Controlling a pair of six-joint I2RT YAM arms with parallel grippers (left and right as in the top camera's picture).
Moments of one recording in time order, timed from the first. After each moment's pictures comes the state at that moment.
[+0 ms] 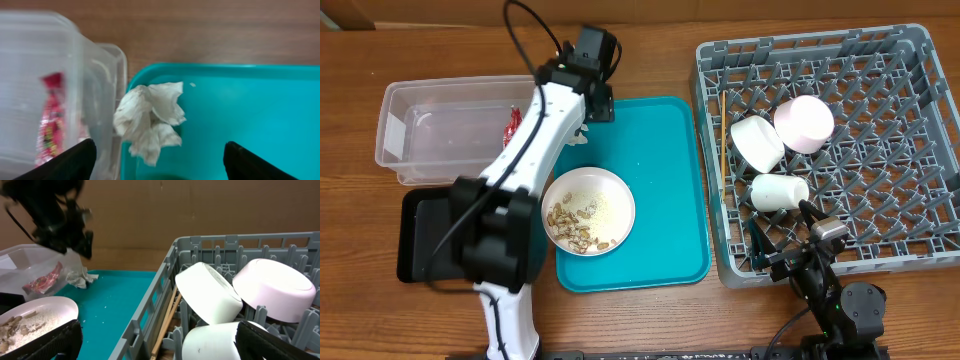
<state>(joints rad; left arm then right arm) -0.30 2.09 1.78 -0.90 -0.34 -0.34 0.10 0.01 0.06 -0.13 -0.28 0.10</state>
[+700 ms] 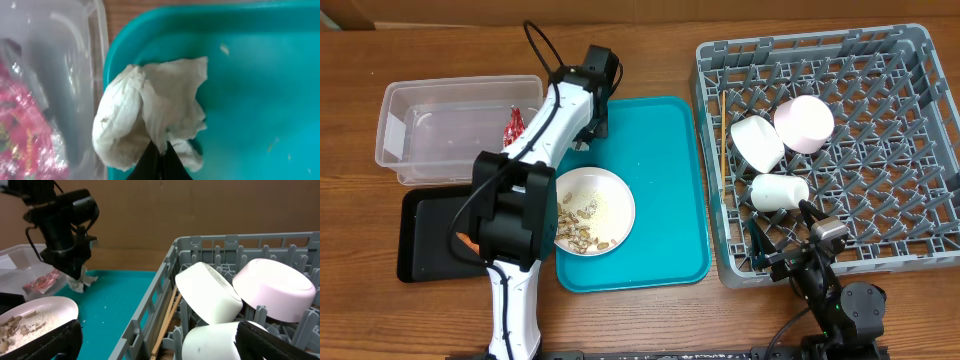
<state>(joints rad) -0.29 2.23 1.83 -1.02 -0.33 -0.35 0.10 0.01 0.06 -0.13 -0.28 0.10</state>
